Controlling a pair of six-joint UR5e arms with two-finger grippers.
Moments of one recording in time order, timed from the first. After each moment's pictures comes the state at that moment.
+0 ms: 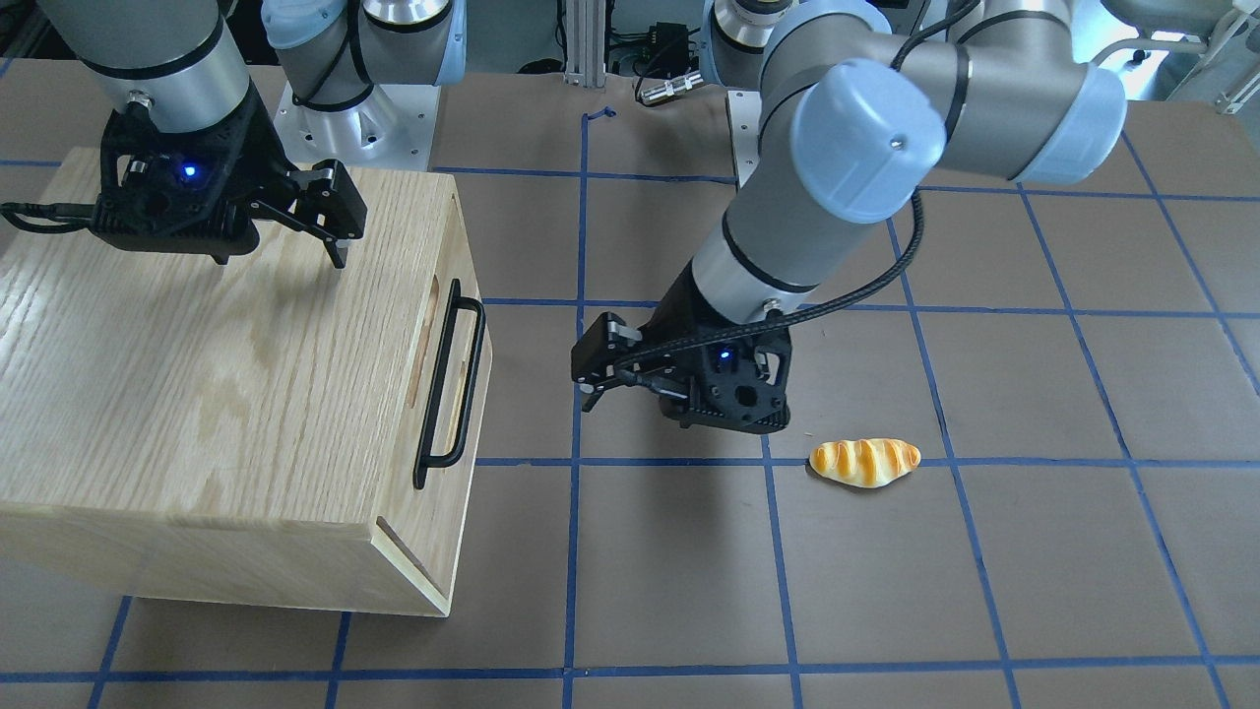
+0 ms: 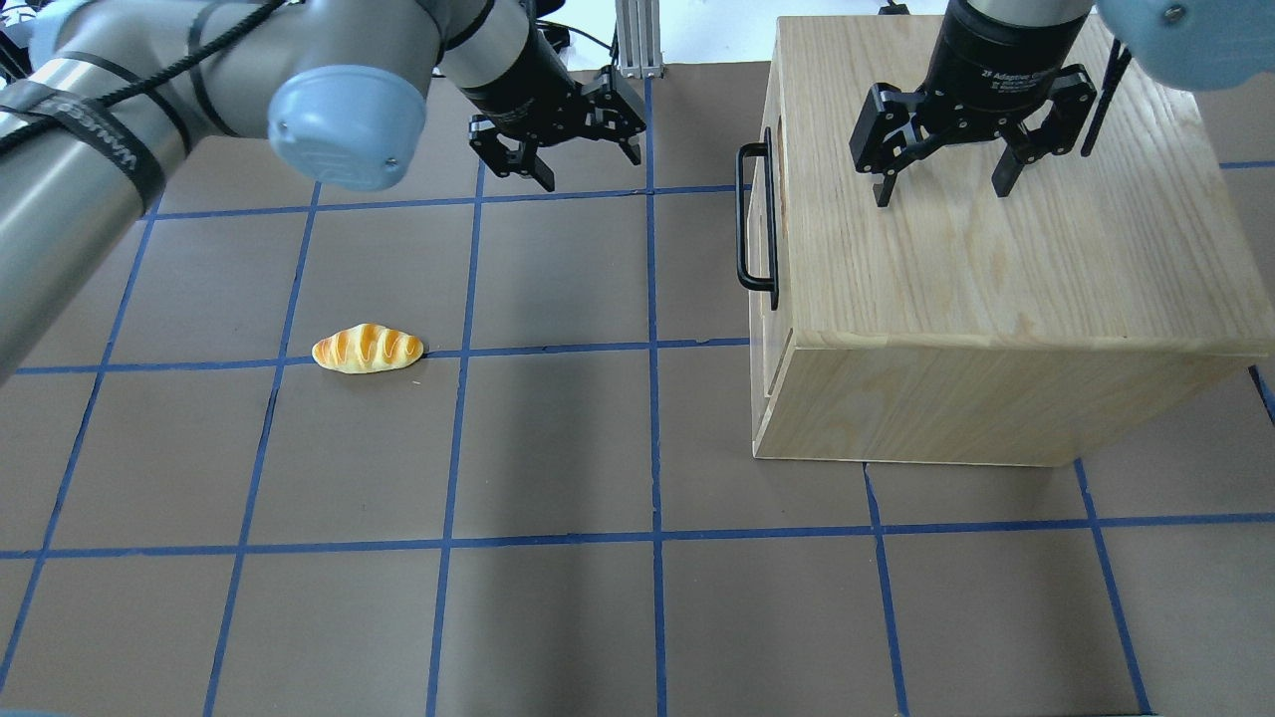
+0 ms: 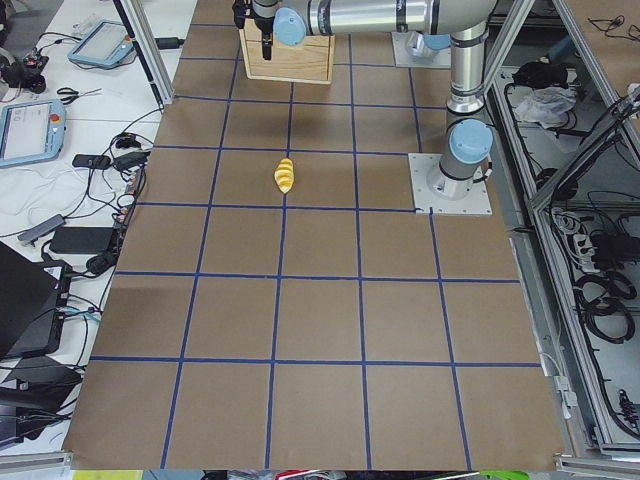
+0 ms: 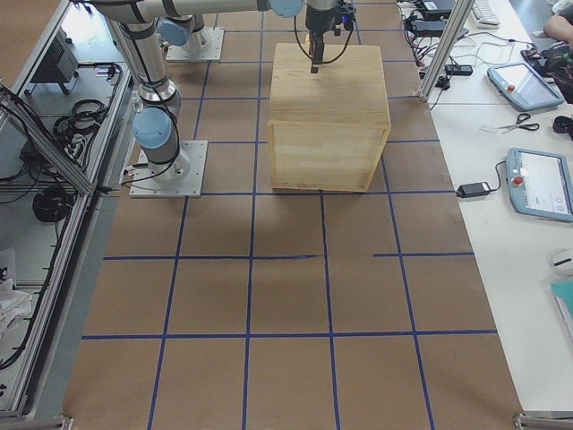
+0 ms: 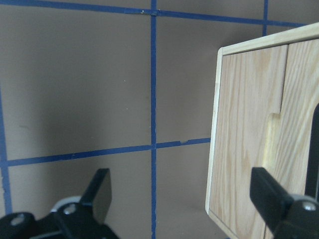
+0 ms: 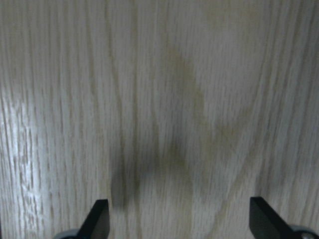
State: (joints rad) left arm -1.77 -1.92 -1.44 -1.19 1.23 -0.27; right arm 1.60 -1.49 1.43 -1.47 -1.61 0.02
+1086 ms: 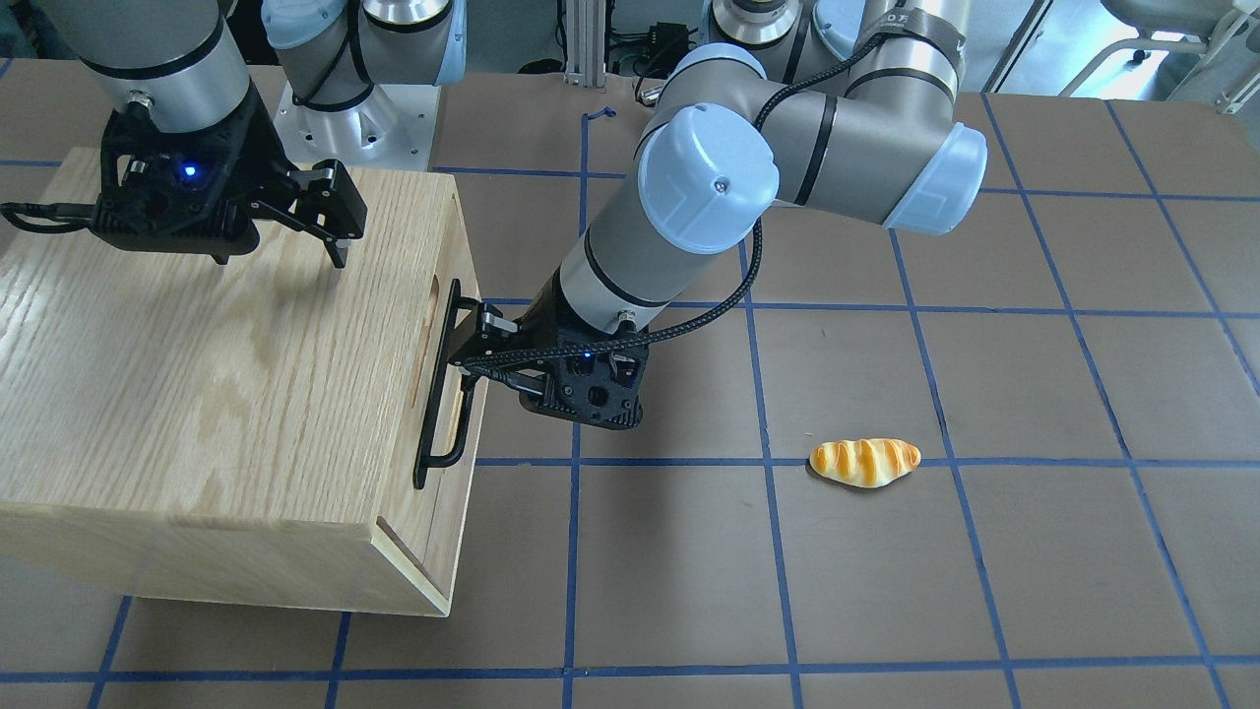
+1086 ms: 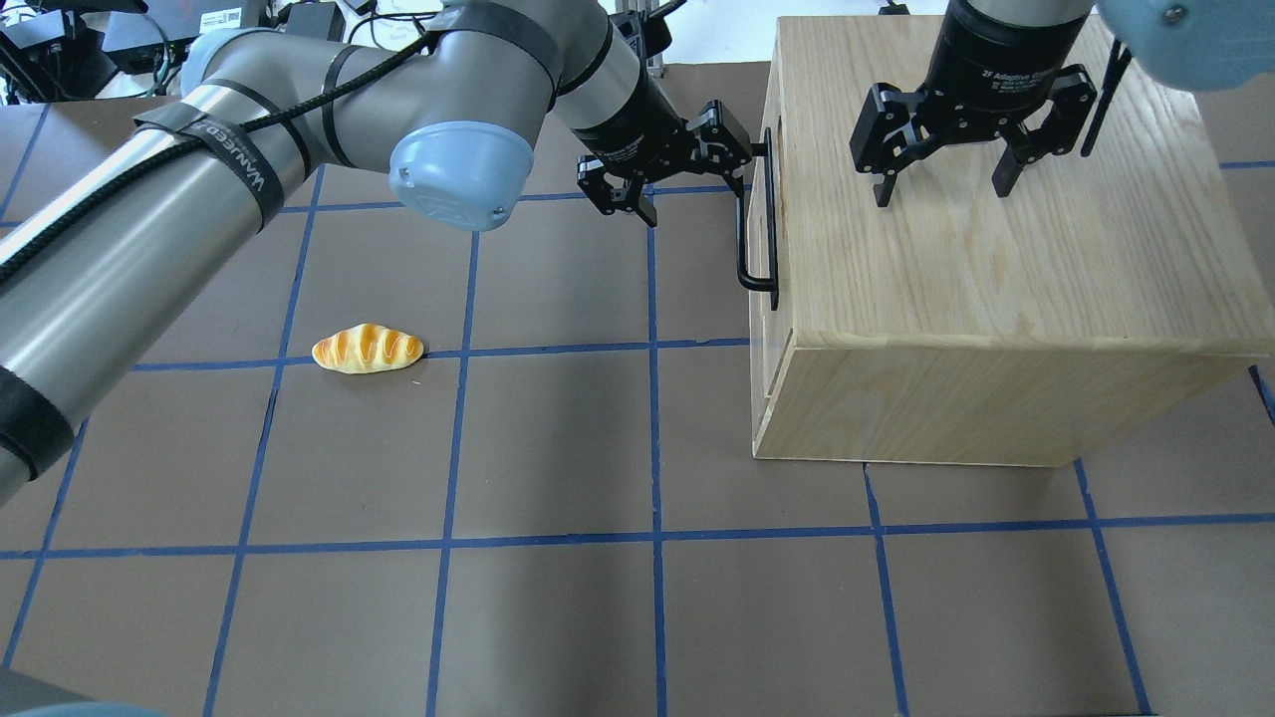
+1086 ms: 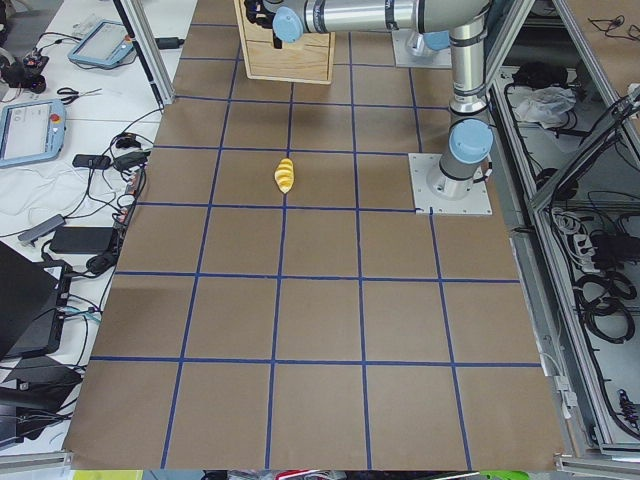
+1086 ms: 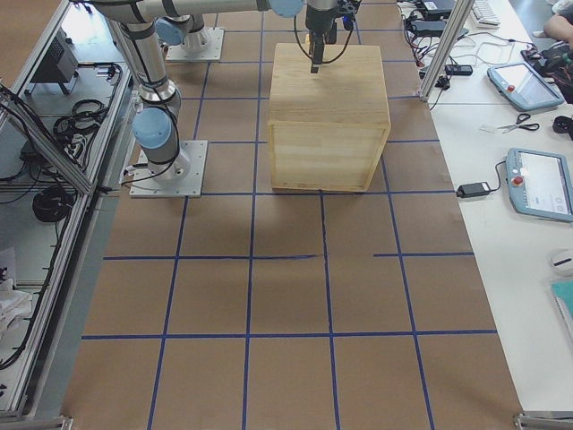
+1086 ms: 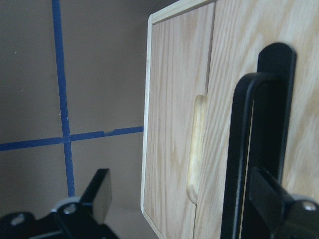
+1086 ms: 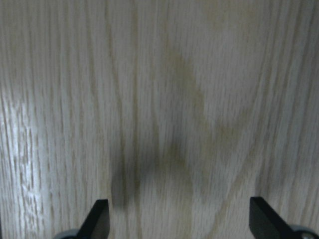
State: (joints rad) left arm -1.86 -1.96 -1.44 -1.15 1.13 -0.34; right arm 1.60 -1.49 1.43 -1.47 -1.61 0.02
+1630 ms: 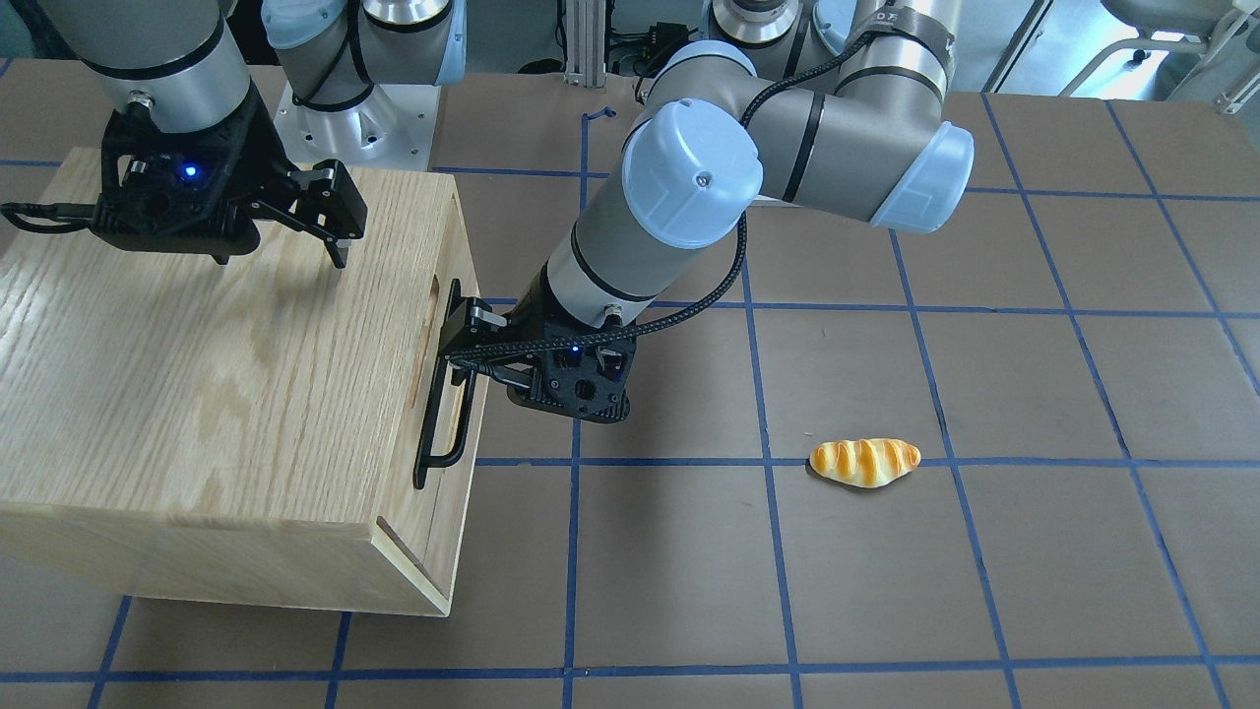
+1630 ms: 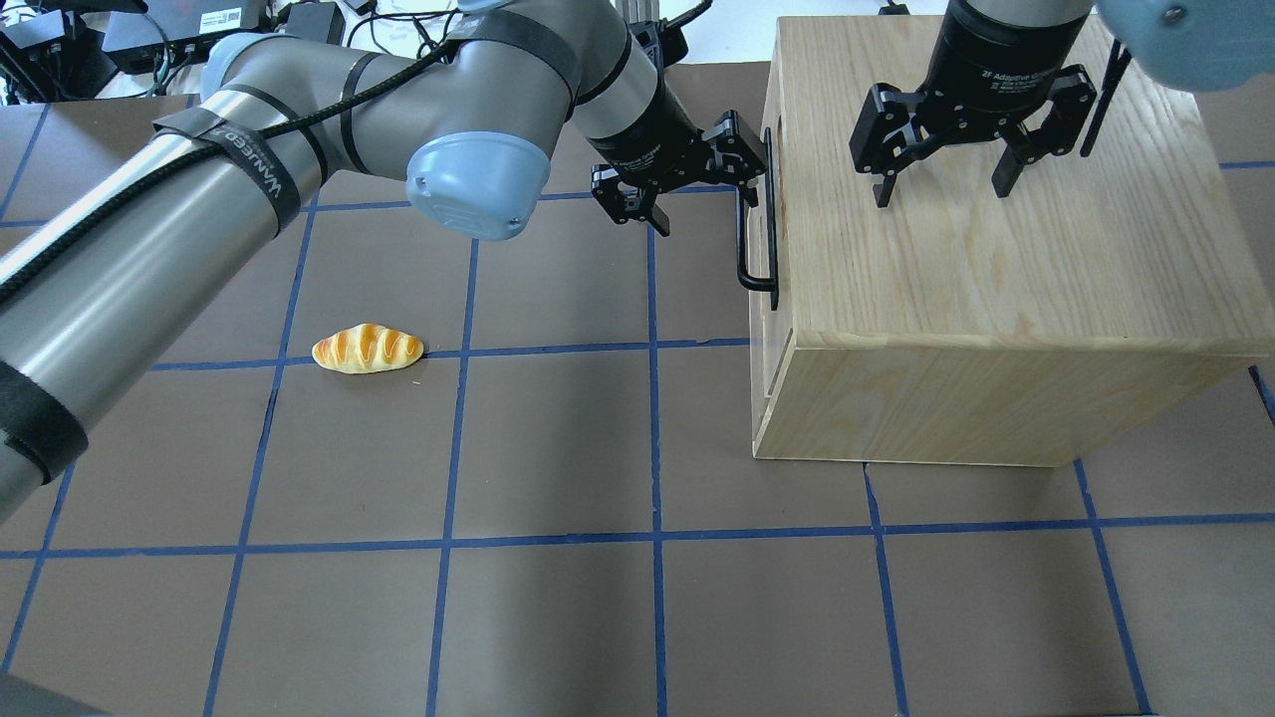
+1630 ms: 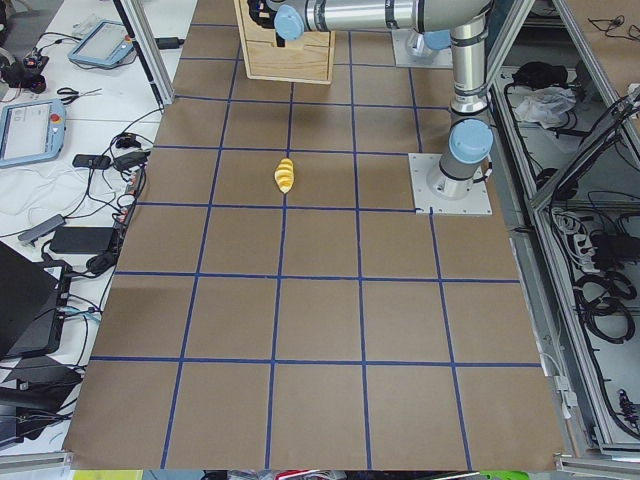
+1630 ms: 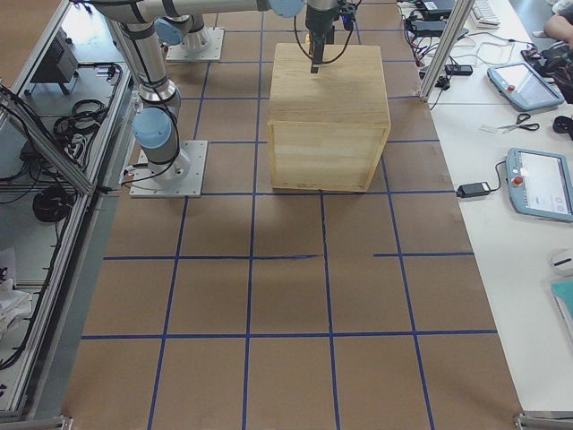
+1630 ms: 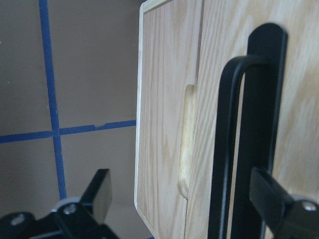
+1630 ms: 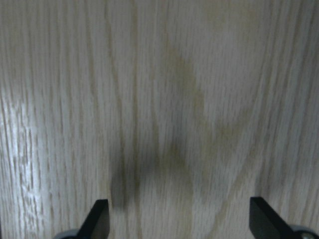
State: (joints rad) left arm -1.88 -1.96 -1.44 -1.14 1.14 -0.35; right arm 1.60 -1.49 1.43 -1.47 -1.61 0.02
